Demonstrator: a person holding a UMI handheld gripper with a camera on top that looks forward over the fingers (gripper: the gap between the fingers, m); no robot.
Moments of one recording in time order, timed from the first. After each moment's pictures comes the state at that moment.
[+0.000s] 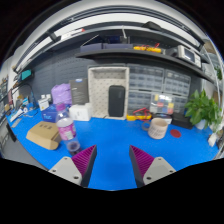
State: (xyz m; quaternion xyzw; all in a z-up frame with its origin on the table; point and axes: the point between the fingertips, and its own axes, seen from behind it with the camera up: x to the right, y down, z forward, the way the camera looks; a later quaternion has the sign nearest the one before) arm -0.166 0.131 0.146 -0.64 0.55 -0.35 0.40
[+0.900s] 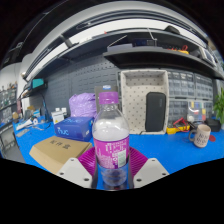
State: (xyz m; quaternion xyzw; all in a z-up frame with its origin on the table) arm -0.056 0.324 0.107 -0.61 0.48 -0.35 0.52
